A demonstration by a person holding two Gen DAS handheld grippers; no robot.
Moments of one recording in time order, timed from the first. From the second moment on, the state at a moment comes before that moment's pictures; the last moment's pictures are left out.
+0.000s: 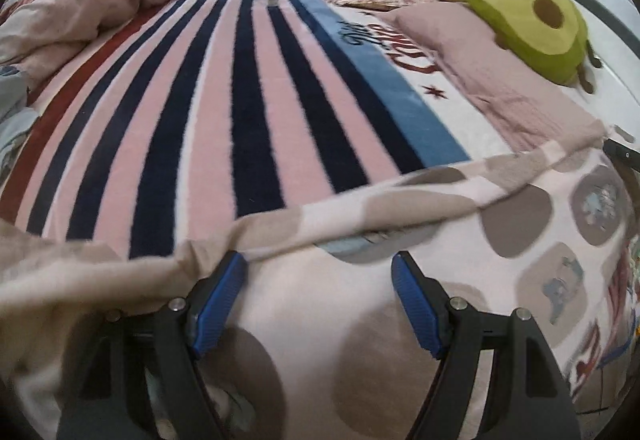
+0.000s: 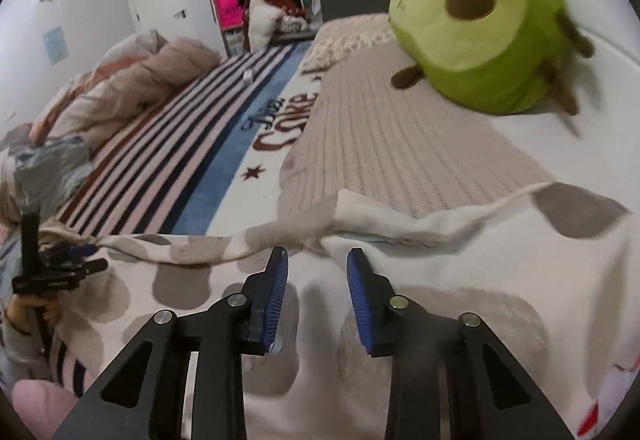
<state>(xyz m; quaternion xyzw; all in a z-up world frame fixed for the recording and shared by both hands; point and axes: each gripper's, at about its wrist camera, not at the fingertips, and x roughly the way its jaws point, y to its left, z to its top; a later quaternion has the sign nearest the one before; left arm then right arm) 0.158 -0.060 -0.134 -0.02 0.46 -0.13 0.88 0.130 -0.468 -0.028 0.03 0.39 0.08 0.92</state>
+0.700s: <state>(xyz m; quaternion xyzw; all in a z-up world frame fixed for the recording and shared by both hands) 0.128 0.010 -0.037 0.01 0.37 -0.01 0.93 0.145 -0.474 -0.018 0.05 0.35 0.07 0.93</state>
